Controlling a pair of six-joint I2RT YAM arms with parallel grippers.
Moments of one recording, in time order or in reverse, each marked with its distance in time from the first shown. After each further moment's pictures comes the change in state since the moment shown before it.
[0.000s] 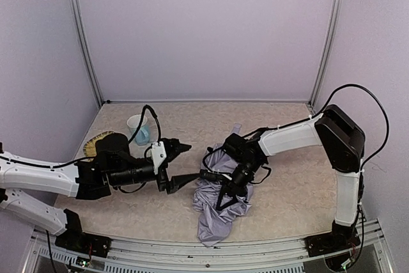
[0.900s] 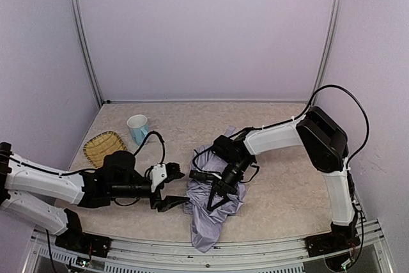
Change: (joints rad) left arm 0.032 0.112 -0.131 -0.082 0.078 -0.047; right arm 0.015 0.167 0.194 -0.126 -0.098 -0.023
